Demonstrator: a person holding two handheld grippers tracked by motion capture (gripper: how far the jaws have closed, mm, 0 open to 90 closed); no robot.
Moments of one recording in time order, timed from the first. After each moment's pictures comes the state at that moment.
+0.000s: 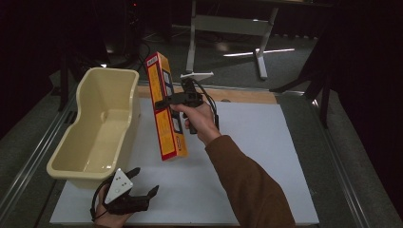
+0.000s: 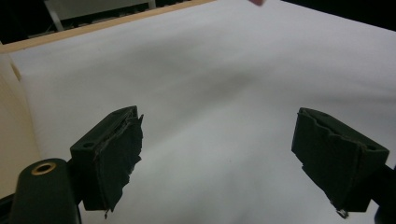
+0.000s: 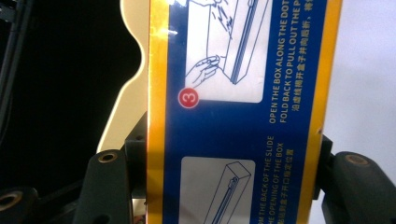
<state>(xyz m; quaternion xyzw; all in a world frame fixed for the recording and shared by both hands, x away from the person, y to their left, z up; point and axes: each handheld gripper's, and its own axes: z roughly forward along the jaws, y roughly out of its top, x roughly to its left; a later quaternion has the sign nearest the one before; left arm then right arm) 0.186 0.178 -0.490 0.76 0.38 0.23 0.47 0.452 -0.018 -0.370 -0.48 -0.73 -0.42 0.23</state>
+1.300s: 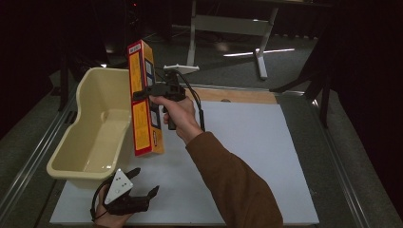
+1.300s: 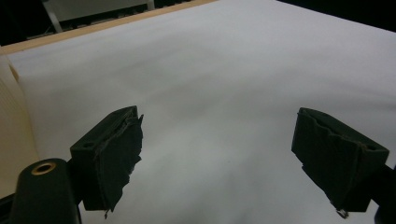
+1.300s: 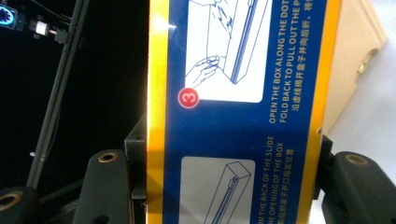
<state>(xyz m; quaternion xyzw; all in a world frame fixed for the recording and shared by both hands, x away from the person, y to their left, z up) 0.185 0.178 -0.489 0.76 0.38 0.24 0.48 0.436 0.028 -0.339 -0.48 -0.70 -0.46 0.26</state>
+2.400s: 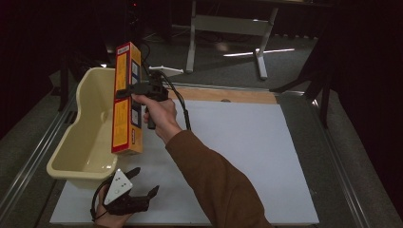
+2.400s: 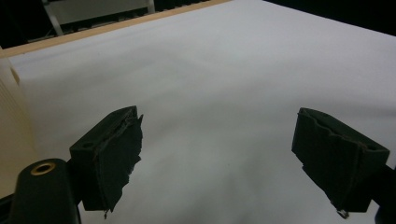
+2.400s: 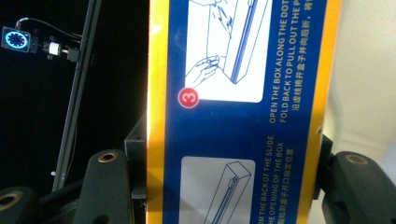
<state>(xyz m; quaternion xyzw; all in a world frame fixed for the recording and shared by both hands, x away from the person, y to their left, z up) 0.185 0.177 -0.489 0.76 0.37 0.24 0.48 0.439 0.074 -0.350 -0.50 -0.67 -0.46 0.30</state>
